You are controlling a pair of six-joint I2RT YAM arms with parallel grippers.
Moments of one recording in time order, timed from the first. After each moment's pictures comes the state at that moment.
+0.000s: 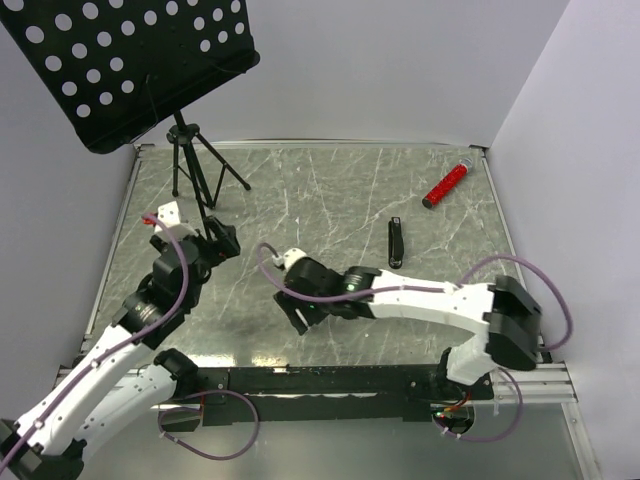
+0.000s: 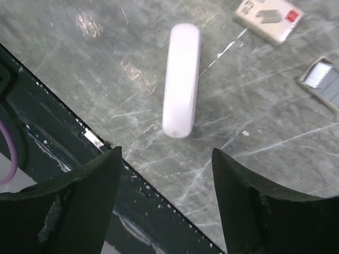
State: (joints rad) left arm -0.60 0.68 0.71 -0.31 -0.59 -0.58; right arm 1.19 1.48 1.10 -0.56 0.14 0.41
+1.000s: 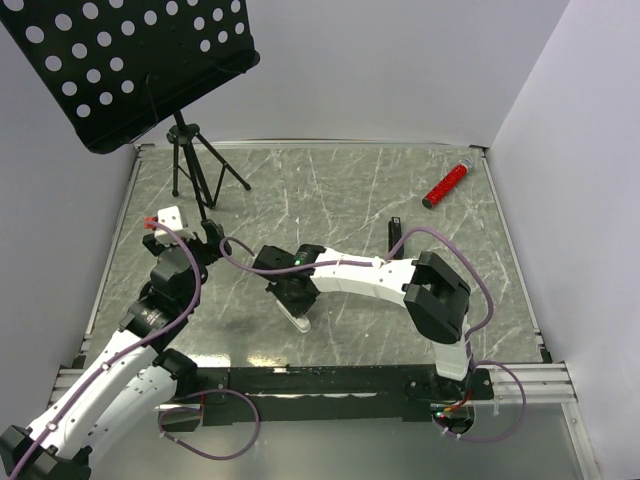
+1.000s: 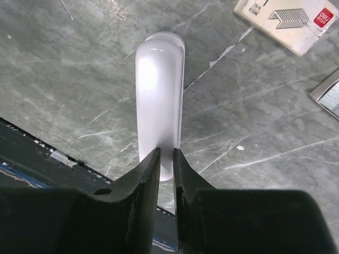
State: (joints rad) left arm -0.52 0.62 0.57 -0.09 -0.65 -0.34; right arm 1.13 1.92 1.49 -0.88 0.07 0.37
